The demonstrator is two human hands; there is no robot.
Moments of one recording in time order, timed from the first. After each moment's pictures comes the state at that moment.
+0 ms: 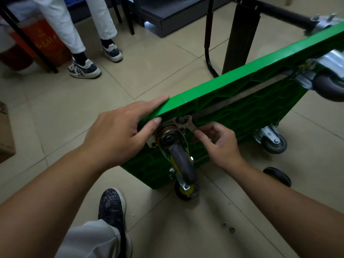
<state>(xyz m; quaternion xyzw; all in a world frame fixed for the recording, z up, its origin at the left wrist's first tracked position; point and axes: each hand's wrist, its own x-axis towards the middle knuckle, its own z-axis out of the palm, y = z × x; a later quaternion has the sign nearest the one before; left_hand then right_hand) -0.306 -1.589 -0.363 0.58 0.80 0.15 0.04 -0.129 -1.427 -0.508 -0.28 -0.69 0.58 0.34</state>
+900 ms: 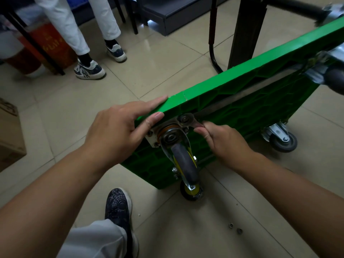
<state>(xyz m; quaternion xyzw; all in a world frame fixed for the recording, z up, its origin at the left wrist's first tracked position) -0.318 -1.586 -0.374 0.59 0.78 0.21 -0.02 -0.130 -1.411 -0.497 -0.22 -0.92 0.21 0.24</state>
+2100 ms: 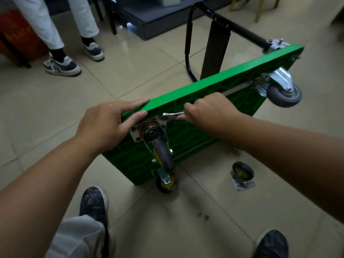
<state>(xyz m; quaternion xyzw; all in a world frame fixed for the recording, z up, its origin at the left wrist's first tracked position) -0.316 -1.583 -0.369 0.56 0.80 0.21 0.01 -0.122 -1.397 -0.359 -0.12 -0.97 -0.21 -0.01</state>
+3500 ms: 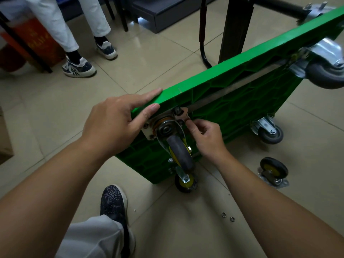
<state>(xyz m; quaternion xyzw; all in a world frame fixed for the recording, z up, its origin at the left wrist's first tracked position) -0.315 -1.585 -0.372 0.57 0.79 0.21 -0.01 -0.150 -1.444 -0.515 -0.30 -0.66 0.60 0.35</state>
